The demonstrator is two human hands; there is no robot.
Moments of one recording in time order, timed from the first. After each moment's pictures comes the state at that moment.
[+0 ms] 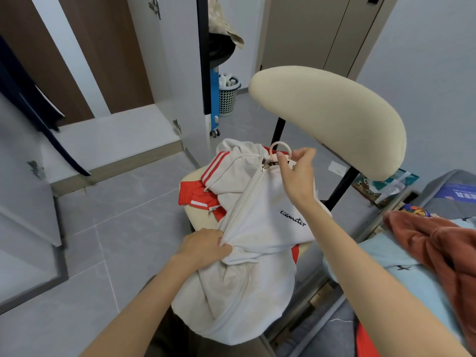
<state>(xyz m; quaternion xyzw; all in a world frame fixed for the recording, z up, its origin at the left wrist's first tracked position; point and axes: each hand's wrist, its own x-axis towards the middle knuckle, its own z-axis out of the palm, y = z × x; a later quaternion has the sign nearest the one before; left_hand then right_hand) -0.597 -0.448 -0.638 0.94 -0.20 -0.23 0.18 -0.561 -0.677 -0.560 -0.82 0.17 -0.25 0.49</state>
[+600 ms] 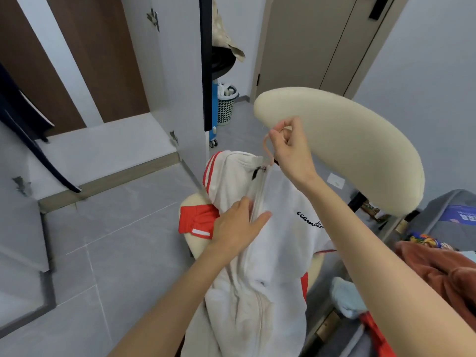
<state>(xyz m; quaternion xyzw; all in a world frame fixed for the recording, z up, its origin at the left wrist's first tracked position) -0.517 -0.515 -0.579 0.93 -0.18 -0.06 0.32 -0.480 -0.649 -0.466 -0.81 0.03 -0.23 0.54</state>
